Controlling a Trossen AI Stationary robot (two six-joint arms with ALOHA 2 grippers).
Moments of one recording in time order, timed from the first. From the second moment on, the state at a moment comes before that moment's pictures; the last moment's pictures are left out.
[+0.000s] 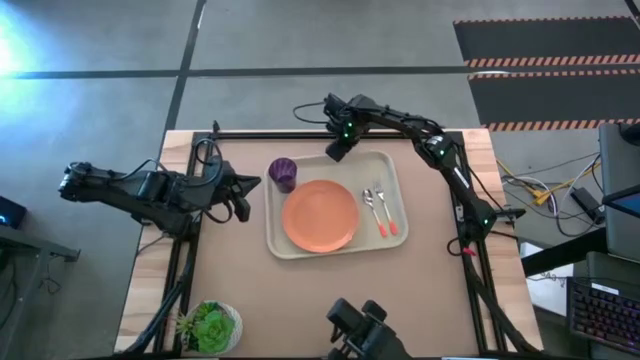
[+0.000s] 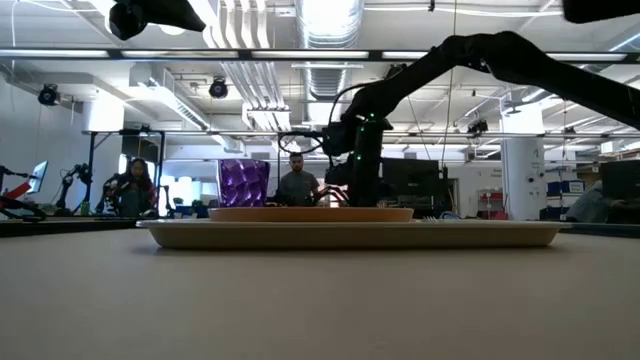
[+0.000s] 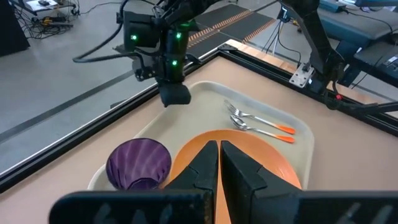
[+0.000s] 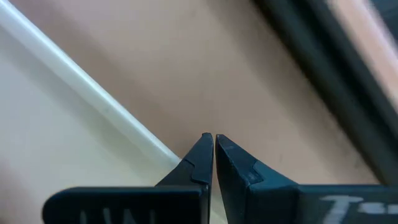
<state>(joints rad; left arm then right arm) -0.20 0.82 0.93 -0.58 -0.68 -0.52 -0.67 2.44 2.13 -1.12 -0.13 0.01</state>
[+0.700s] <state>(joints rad) -0.20 0.82 0.93 -0.59 -0.63 -0.51 -0.59 2.35 2.12 -1.24 0.13 -0.01</state>
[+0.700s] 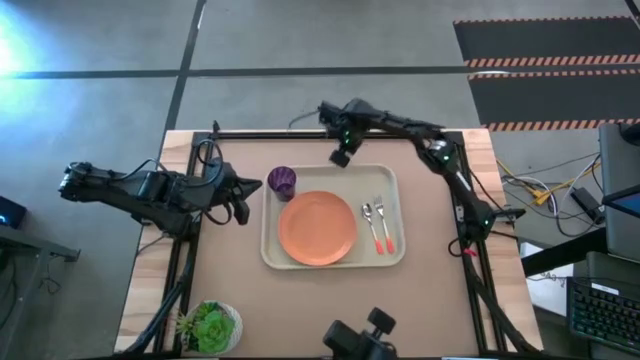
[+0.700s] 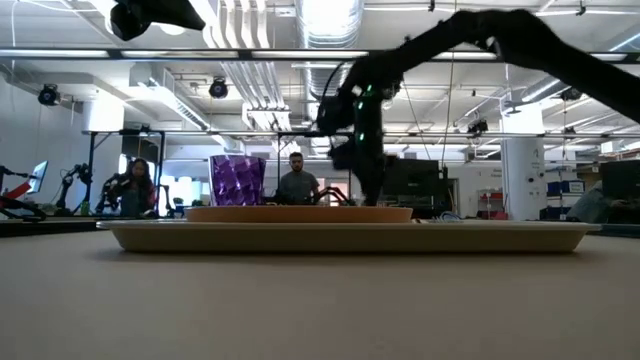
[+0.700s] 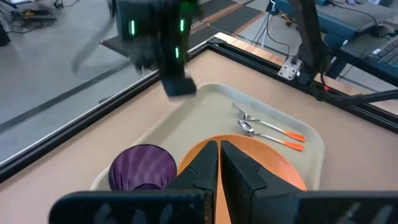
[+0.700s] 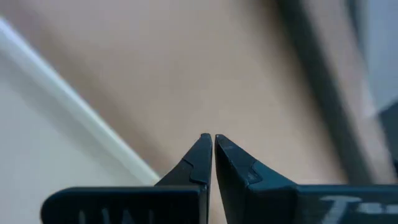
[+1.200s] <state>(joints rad) -0.20 0.82 0.93 -0.59 -0.63 -0.49 -0.53 1.85 1.73 -1.18 0.11 0.21</state>
